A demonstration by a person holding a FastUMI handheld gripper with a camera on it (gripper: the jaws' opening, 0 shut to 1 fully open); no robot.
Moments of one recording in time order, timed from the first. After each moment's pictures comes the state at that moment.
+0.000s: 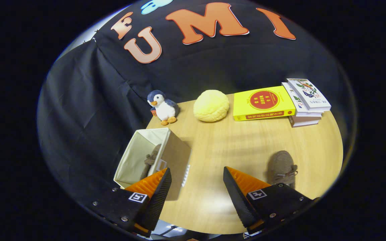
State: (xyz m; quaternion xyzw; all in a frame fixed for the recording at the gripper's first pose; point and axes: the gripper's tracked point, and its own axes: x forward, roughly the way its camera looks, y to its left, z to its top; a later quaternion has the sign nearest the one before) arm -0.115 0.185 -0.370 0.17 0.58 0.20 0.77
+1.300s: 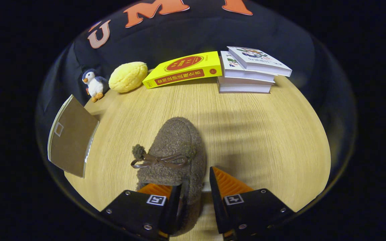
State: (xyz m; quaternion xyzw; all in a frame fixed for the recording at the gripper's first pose) arm -0.157 0.006 -0.580 0.08 0.63 0.09 0.77
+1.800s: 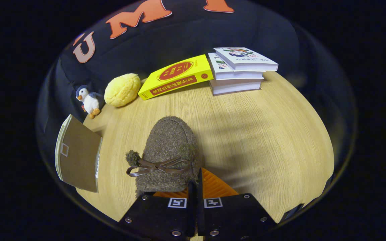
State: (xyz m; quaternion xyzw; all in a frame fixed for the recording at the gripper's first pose) arm -0.143 0.020 -0.532 0.11 0.62 0.04 0.77
